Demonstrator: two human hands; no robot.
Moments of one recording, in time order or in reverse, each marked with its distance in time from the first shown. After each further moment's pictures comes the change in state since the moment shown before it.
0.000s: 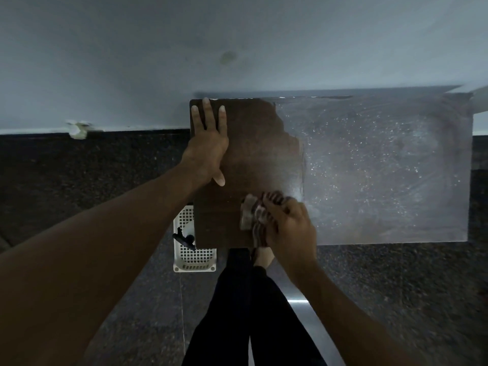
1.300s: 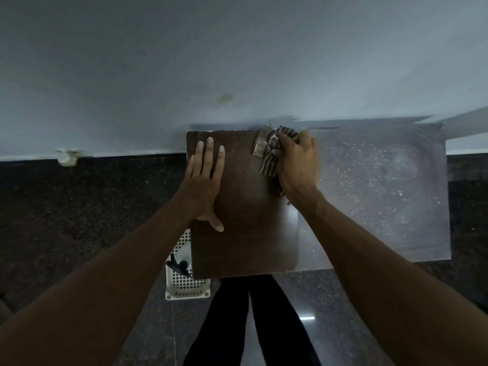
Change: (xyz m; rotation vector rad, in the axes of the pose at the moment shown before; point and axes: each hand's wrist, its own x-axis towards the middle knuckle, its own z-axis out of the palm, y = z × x) left_hand -0.011 -0.018 0.017 -0.069 0.006 0.191; right_hand 0.174 -0.014 -0.052 -0.113 0.150 0.125
